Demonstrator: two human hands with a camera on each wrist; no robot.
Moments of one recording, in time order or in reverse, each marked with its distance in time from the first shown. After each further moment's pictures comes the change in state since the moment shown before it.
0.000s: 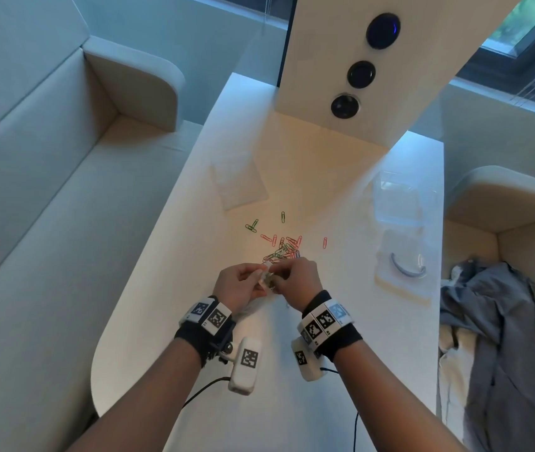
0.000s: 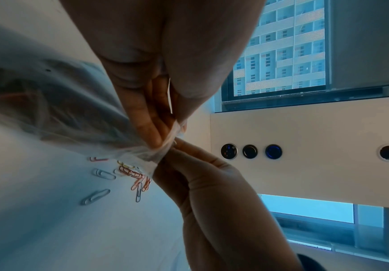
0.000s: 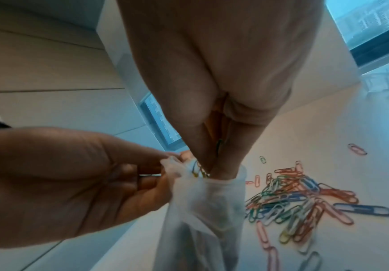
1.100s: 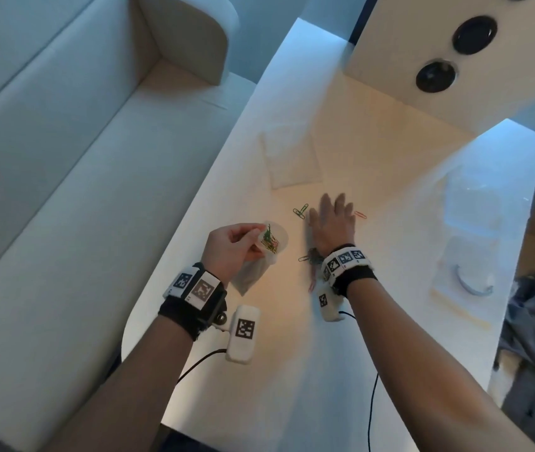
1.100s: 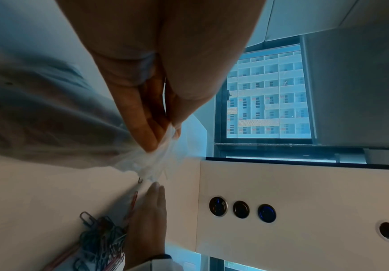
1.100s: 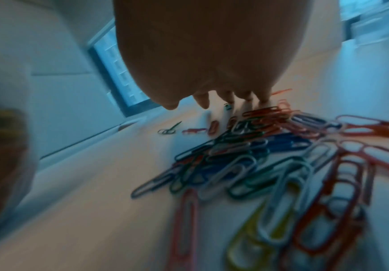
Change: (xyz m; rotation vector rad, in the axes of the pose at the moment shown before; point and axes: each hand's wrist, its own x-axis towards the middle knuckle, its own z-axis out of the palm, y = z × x) left_hand 0.026 0.033 -0.085 -0.137 0.136 -0.012; right_hand 0.141 0.024 0.045 -0.456 -0.011 0.030
